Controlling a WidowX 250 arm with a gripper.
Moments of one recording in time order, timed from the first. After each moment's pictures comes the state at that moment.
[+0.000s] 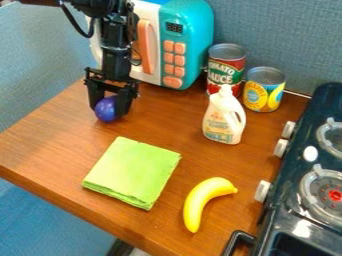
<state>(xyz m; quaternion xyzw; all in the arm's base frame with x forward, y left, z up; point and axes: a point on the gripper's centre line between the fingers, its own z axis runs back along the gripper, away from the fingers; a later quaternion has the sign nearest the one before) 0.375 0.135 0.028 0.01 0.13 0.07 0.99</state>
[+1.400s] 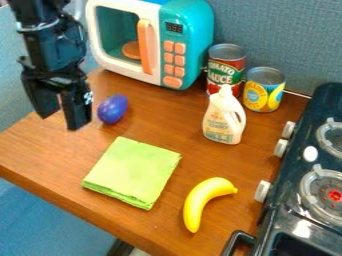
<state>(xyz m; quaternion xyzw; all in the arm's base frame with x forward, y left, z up) 0.229 0.071 0.124 -0.04 -0.01 -0.03 1.00</state>
